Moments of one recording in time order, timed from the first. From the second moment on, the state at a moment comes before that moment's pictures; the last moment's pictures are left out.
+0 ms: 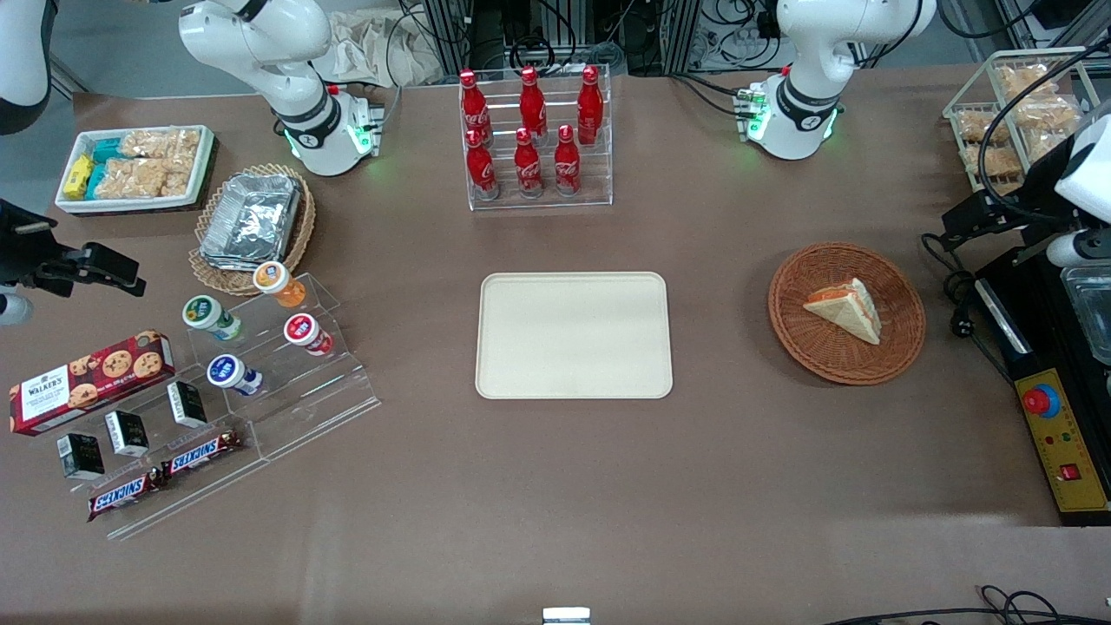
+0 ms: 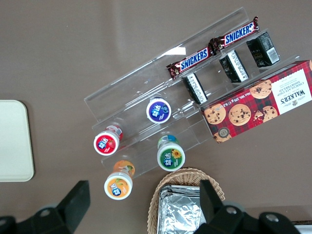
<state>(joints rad) -0.12 -0.03 0.08 -1.58 -0.02 1.53 -0.09</state>
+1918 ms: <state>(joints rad) -0.11 -0.17 0.13 -2.20 -0.02 2.02 -0.92</state>
